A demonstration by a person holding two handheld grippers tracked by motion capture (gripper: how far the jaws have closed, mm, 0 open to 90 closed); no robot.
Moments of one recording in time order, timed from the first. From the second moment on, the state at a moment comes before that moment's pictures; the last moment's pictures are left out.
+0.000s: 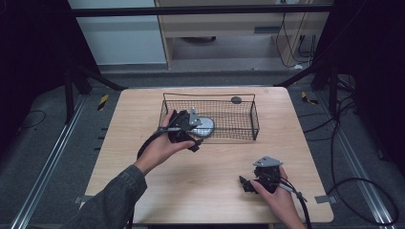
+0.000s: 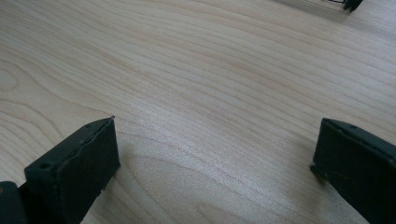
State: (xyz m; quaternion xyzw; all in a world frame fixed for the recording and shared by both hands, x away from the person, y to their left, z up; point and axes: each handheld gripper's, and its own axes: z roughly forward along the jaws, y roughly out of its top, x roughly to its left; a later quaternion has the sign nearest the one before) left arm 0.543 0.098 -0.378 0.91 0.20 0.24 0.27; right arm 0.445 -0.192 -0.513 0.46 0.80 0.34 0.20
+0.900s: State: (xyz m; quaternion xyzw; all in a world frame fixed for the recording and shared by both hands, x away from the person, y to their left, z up) left arm 0.471 0.140 -0.419 0.90 0.25 0.21 0.30; right arm 0.445 -0.192 -0.514 0.46 0.80 0.34 0.20
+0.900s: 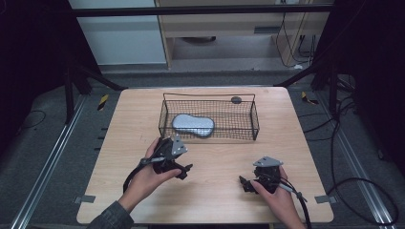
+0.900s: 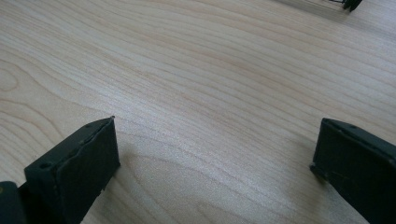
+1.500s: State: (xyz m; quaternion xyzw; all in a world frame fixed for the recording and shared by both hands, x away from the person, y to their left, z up) left arm 0.481 0.208 -0.471 0.86 0.36 0.21 0.29; right arm 0.445 -0.192 -0.514 0.46 0.80 0.34 0.20
